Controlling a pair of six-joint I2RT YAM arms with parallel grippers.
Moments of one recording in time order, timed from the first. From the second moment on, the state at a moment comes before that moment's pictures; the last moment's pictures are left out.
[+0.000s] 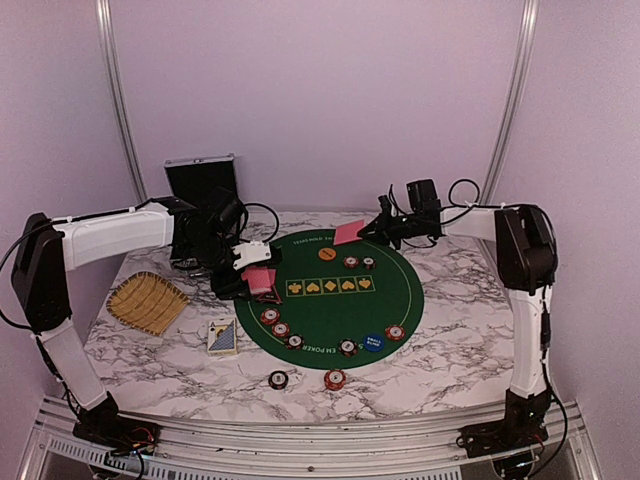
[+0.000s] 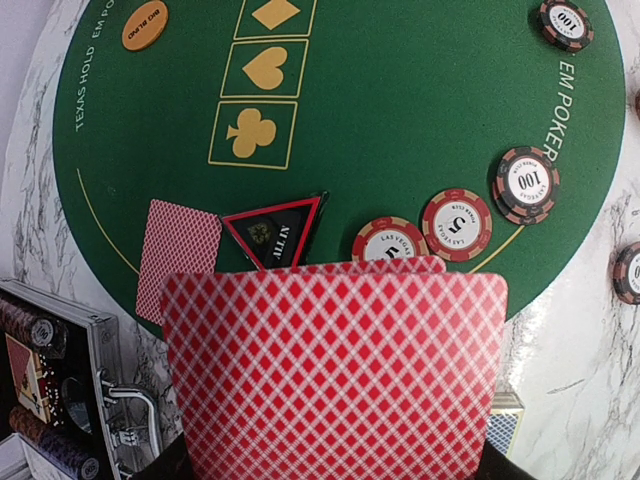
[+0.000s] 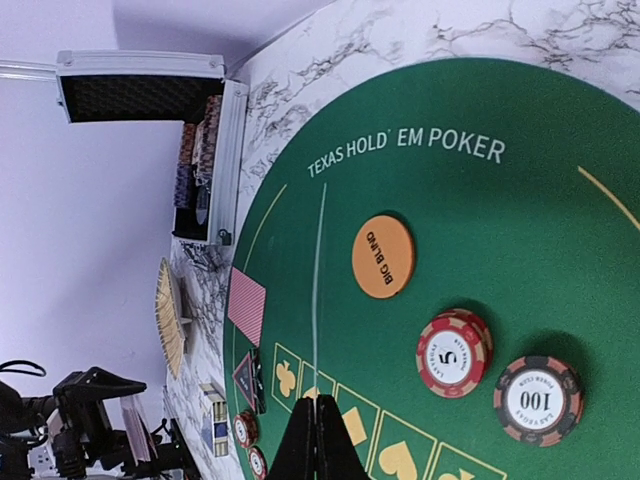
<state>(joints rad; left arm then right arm) -0.62 1.74 1.37 -0.78 0.10 0.72 0.29 2.22 1.67 -0.13 -0.78 0.68</state>
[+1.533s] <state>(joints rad) -0.62 1.71 1.34 -0.79 0.12 0.72 0.29 2.28 1.85 -0.41 -0.53 0.54</state>
